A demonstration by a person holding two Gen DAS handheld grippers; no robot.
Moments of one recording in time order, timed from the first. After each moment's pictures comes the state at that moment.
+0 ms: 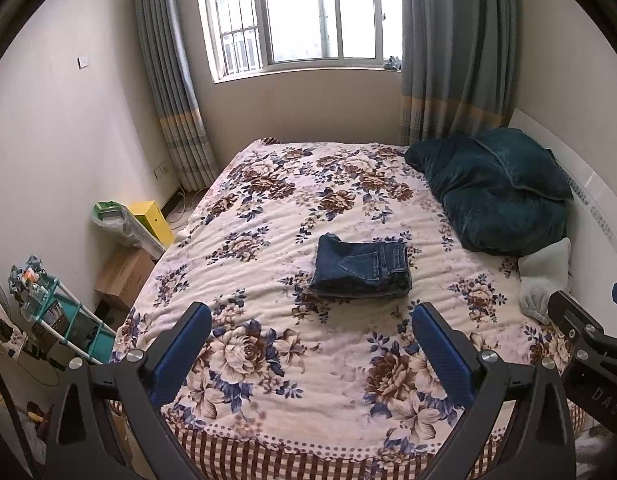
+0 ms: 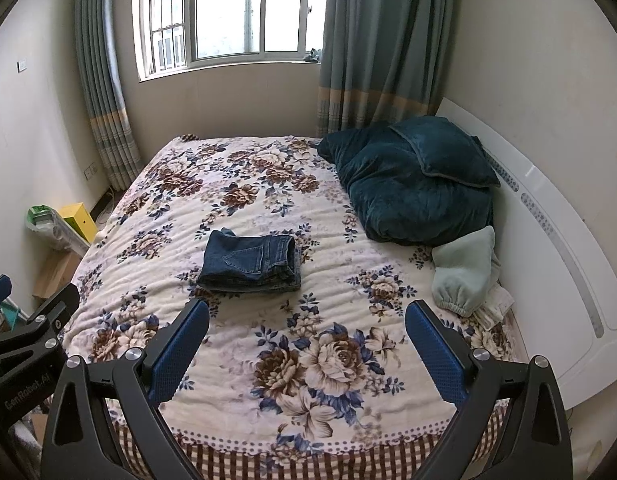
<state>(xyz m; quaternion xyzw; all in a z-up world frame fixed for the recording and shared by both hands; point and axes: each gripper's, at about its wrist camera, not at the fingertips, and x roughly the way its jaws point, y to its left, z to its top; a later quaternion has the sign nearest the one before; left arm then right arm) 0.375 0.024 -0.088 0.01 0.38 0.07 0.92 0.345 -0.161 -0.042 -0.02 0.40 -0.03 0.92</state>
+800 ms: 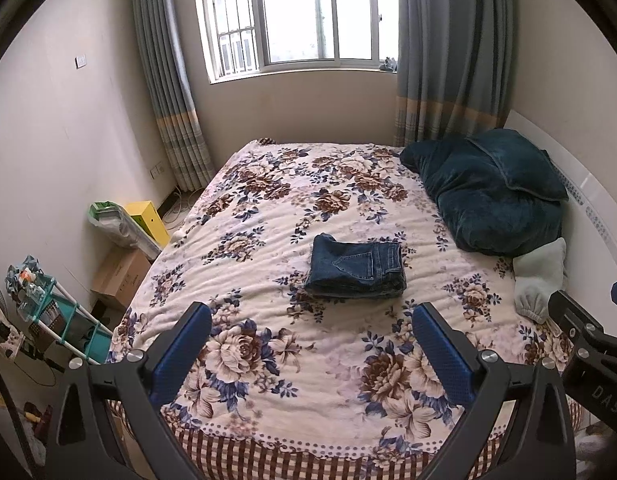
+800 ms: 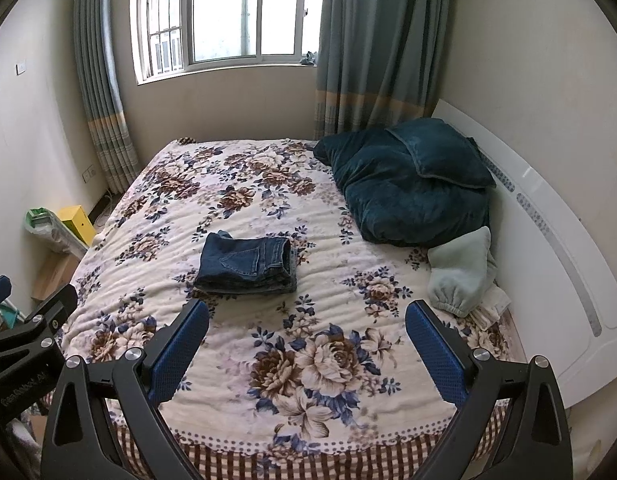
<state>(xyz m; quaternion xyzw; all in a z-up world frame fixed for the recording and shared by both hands) 0.374 0.018 -0.087 0.01 0.38 0.07 0.92 0.343 -0.160 -0.039 -0.01 0.39 -0.03 0.92</state>
